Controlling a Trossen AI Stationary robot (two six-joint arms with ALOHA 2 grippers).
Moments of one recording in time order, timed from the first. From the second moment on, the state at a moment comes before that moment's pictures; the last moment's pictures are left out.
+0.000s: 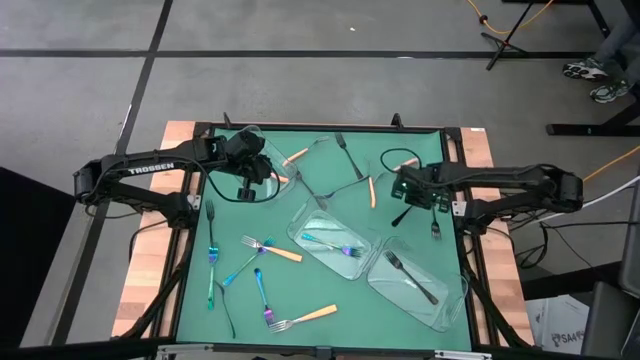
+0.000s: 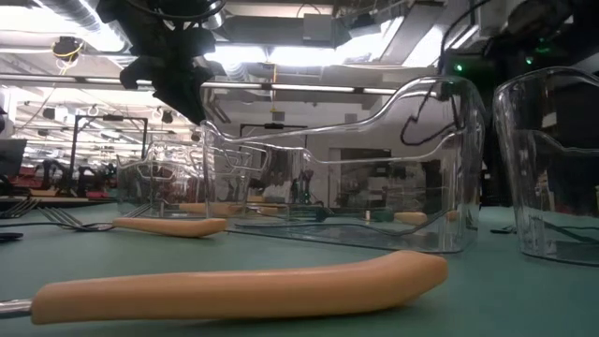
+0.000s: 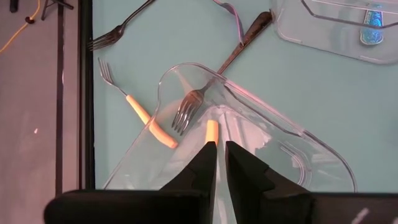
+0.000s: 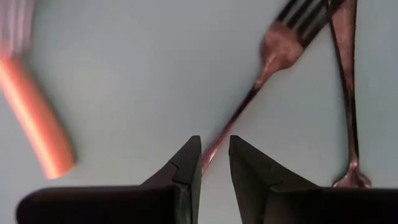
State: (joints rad) left arm 0.38 1.15 0.89 -0.67 -0.03 0.58; right arm -0.30 1.20 0.62 -0.84 0.03 1.52
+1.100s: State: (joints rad) left arm 0.38 1.15 0.89 -0.67 -0.03 0.58; right arm -0.30 1.21 0.53 -0.77 0.17 1.65
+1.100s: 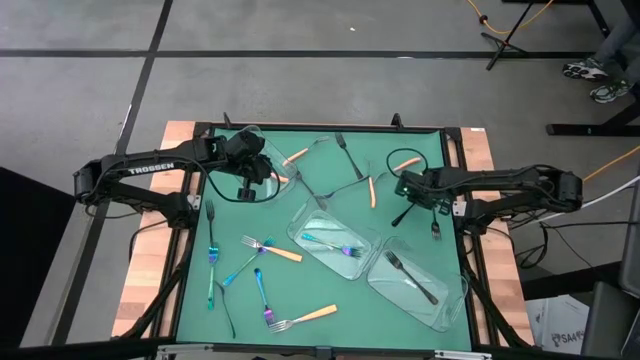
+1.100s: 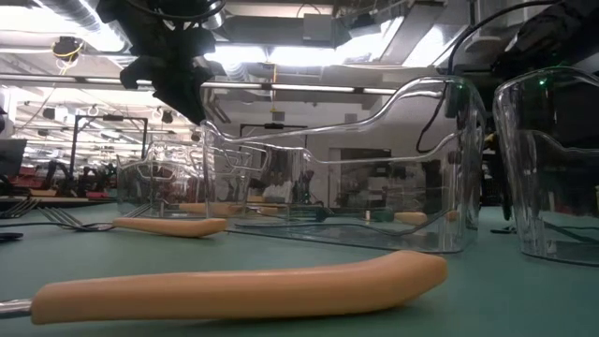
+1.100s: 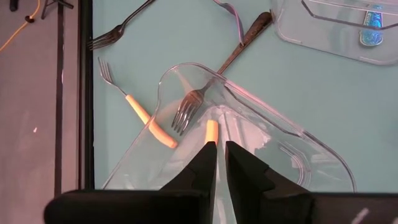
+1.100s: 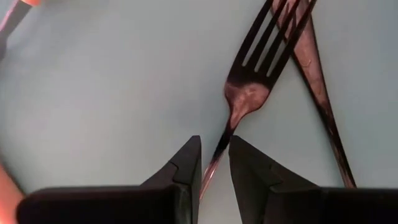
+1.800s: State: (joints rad) left arm 0.38 1.15 0.89 -0.67 -0.03 0.58; right arm -0.30 1.32 0.53 -0.73 0.18 1.62
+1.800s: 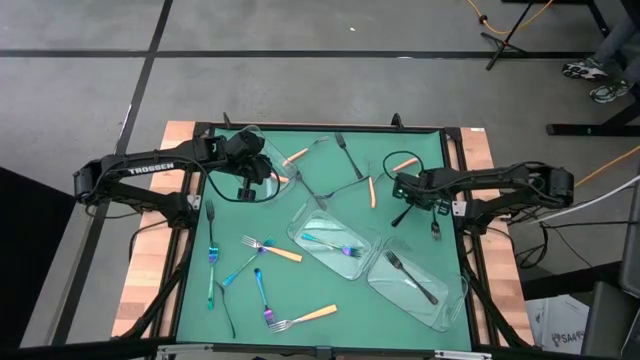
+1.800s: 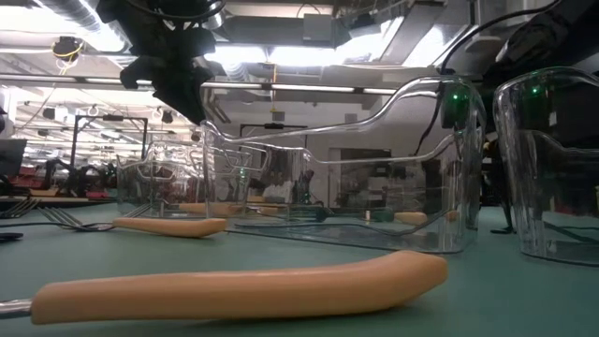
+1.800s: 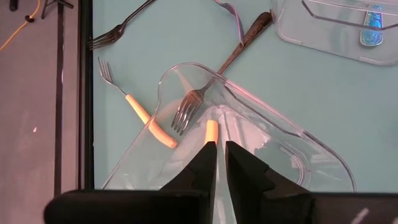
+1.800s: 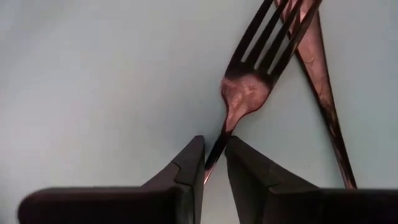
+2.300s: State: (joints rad) left arm 0.38 1.15 0.89 -0.67 -0.03 0.58; right arm -0.30 1.32 0.53 -0.72 0.20 1.58
